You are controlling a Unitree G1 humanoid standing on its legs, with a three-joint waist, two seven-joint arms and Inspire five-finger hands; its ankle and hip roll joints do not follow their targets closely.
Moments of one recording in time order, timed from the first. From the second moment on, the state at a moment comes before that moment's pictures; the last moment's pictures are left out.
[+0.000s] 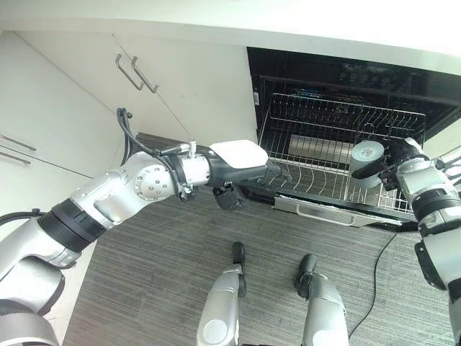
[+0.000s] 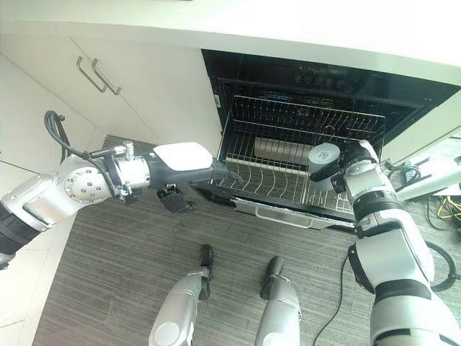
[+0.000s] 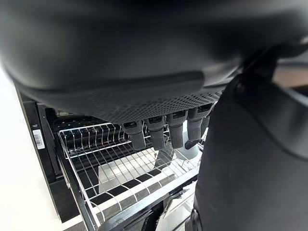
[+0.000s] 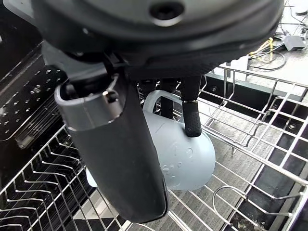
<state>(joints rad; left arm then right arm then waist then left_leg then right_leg) -0.96 1.03 -0.79 -0.04 0.12 -0.27 -0.40 -1.02 -0.71 0.41 0.99 0.12 0.44 -0.06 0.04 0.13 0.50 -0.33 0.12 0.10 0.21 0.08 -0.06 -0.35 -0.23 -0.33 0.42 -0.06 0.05</state>
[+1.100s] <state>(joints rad) -0.45 1.04 -0.49 -0.07 0.34 -0.24 -0.31 -0.35 -0.68 0.10 0.02 -0.05 0.57 -0.02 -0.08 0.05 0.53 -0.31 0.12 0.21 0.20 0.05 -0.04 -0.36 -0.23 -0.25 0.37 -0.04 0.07</state>
